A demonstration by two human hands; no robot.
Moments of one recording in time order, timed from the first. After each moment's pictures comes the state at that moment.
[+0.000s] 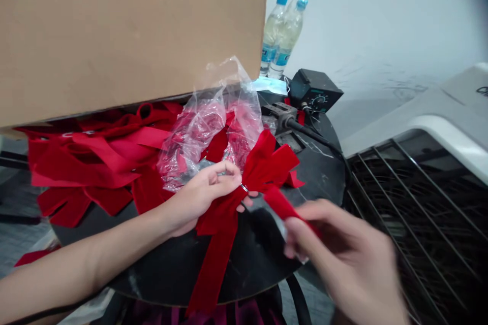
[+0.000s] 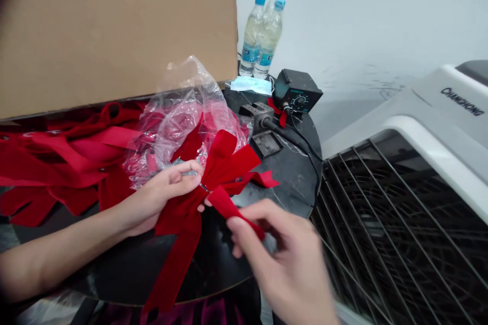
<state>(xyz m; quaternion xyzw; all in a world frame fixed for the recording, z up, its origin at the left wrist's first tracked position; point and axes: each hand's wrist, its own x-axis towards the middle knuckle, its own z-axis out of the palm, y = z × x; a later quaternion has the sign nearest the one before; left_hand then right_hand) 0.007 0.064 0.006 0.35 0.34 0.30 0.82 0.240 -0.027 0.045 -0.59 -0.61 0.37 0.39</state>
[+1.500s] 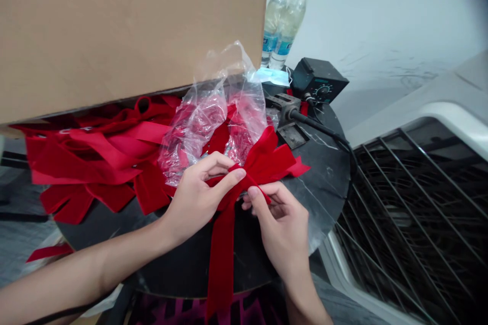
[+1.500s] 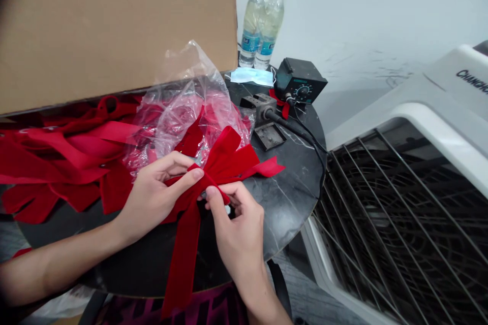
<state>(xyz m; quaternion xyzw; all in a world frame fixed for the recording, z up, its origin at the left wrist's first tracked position) 0.005 0.052 -0.001 0.57 0.43 0.42 0.56 0.158 -0.005 -0.013 -0.60 -0.44 0.43 0.52</state>
